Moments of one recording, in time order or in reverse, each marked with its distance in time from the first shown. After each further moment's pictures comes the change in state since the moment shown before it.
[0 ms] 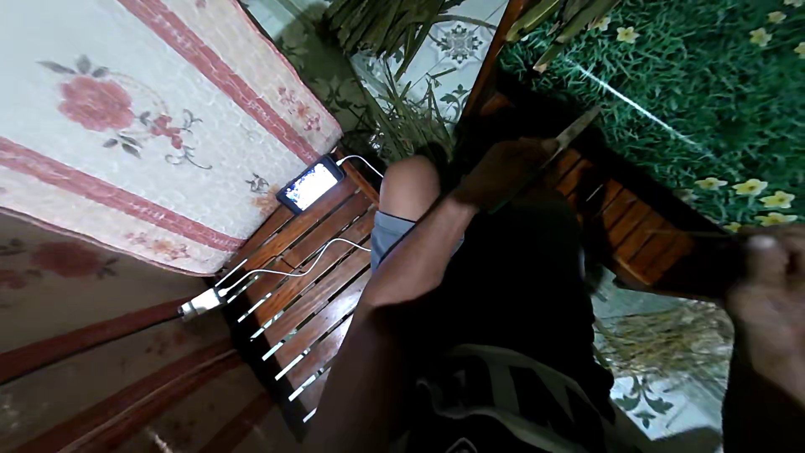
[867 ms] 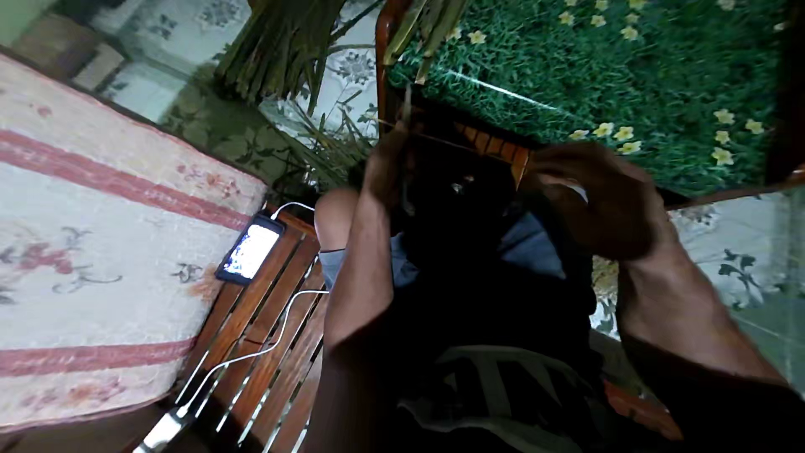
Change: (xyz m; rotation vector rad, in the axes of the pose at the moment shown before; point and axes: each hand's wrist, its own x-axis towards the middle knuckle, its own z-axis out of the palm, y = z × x) left_hand 0.024 -0.002 -0.041 -0.339 0.068 -0.054; right_hand 0.022 -0.175 0.016 -0.025 -0.201 -0.394
